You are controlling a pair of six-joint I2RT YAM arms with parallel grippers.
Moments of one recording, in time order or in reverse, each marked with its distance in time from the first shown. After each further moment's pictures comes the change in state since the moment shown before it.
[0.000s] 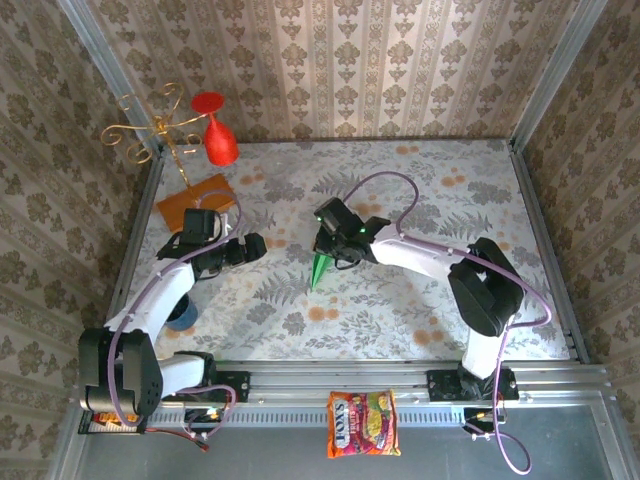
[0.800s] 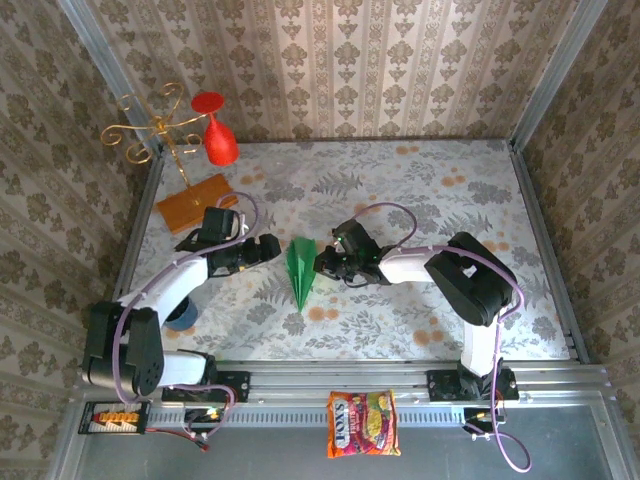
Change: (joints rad) left arm -0.105 0.126 -0.001 0.112 0.056 -0.108; right arm -0.063 0.086 -0.347 0.579 -0.396 0.010
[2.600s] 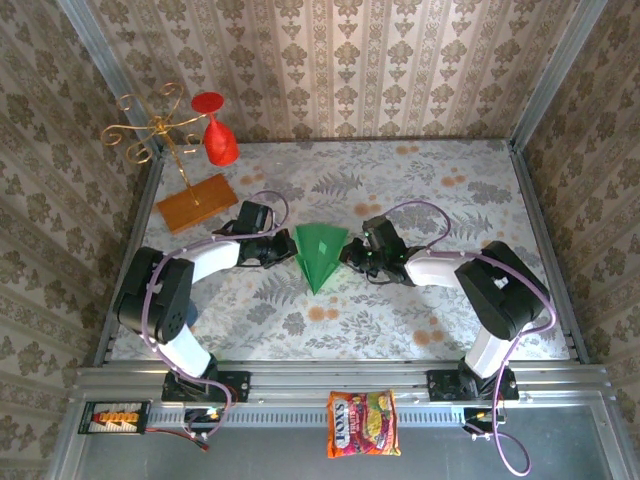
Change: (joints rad) left arm -0.146 0.323 0.098 0.233 0.071 -0.225; right arm -0.122 -0.167 -0.148 -0.018 0.093 0.015
